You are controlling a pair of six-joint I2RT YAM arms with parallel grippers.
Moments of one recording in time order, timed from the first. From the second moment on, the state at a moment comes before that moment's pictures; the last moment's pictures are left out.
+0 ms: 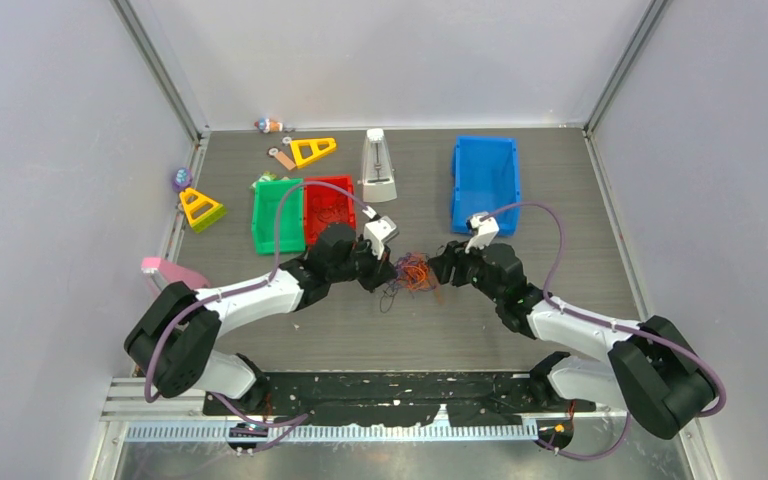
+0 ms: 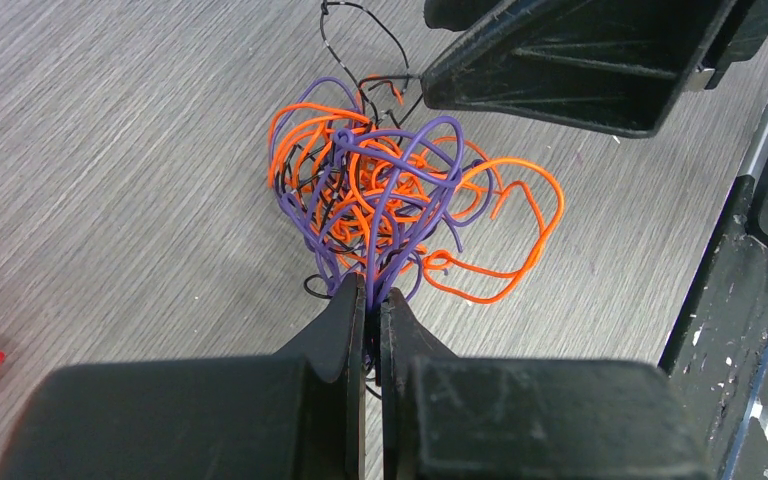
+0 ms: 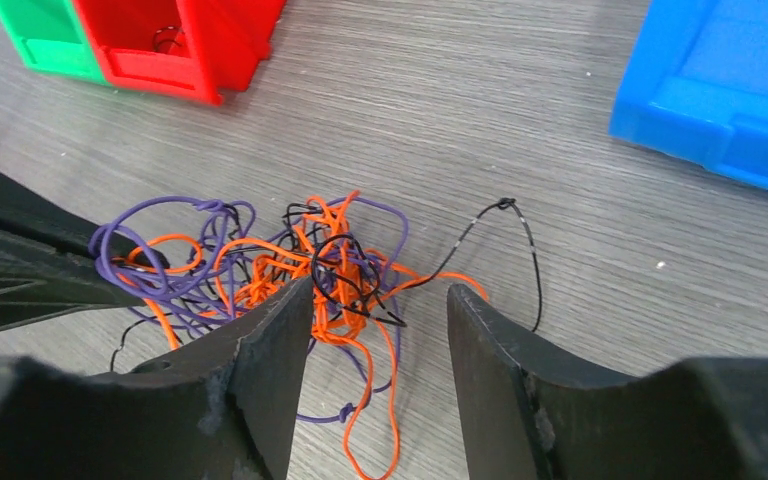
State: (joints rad) left arm -0.73 1.41 0.68 0.22 0.34 -0.07; right arm 0.57 1.16 0.34 0.49 -0.02 0.37
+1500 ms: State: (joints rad) left arm -0.73 1.10 0.49 0.24 -0.58 -0.17; right arm 0.57 0.75 0.28 0.15 0.82 0.61
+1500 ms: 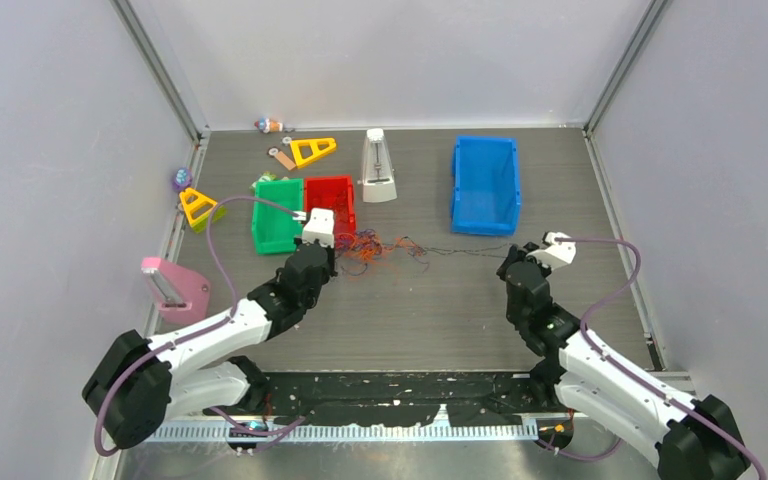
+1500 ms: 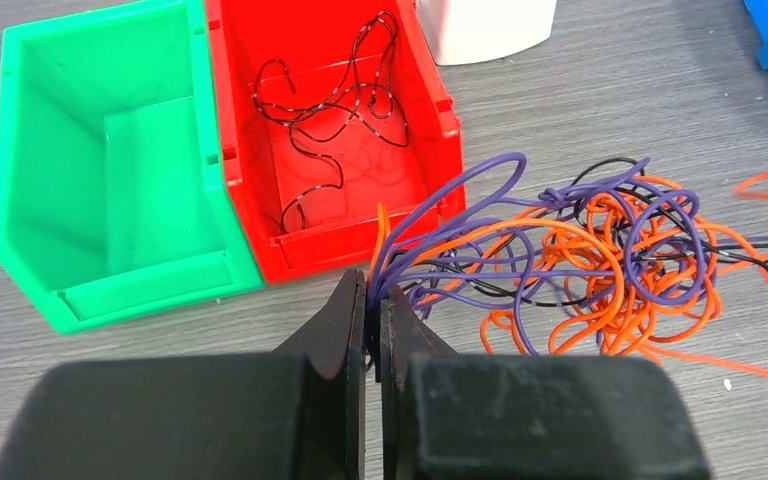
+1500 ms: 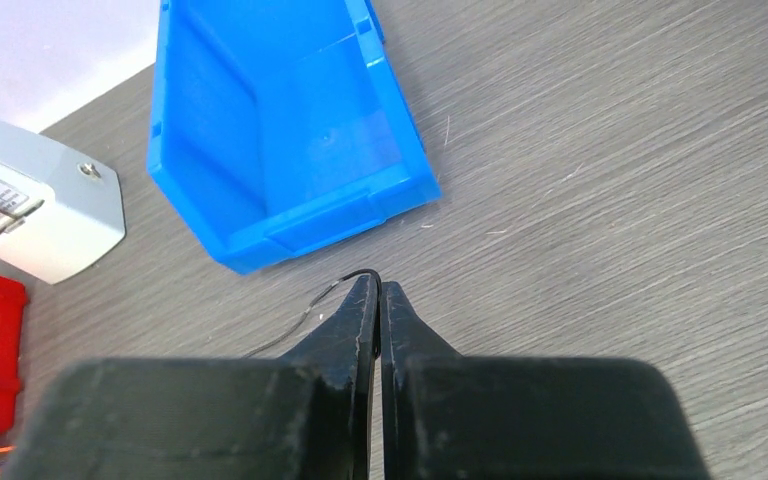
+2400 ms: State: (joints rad) left arm -0.74 1.15 0.49 0.25 -0.31 -0.08; right arm 0.57 0.81 0.22 0.41 0.31 0.35
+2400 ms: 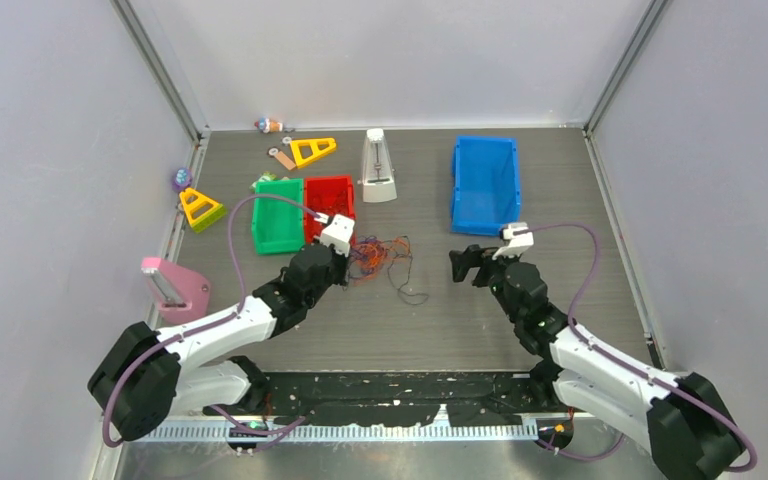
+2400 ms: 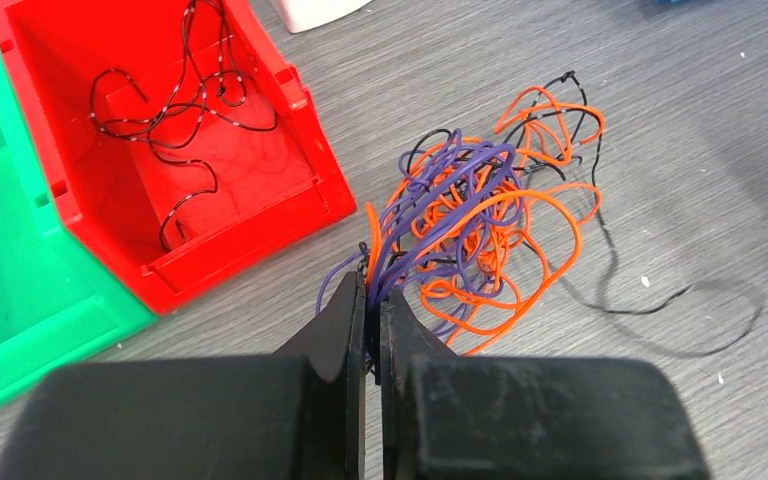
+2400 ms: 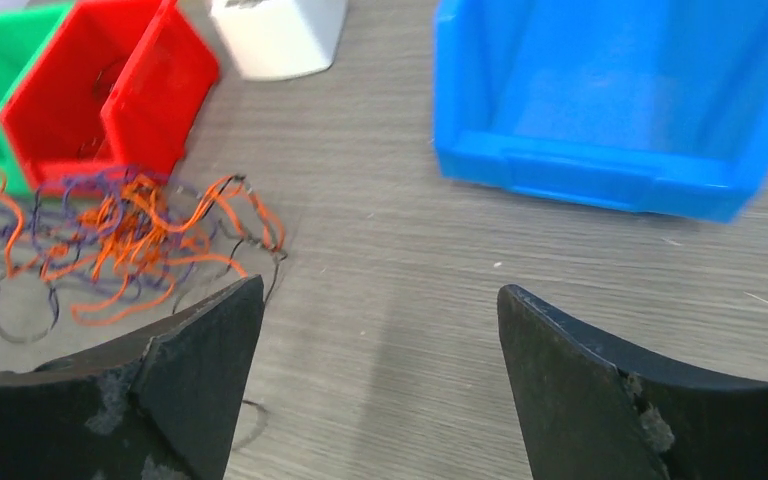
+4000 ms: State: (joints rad) left arm -0.74 1.16 0.50 0.26 -0.28 -0.08; right arm 0.92 1.48 0.61 0.07 0.34 0.39
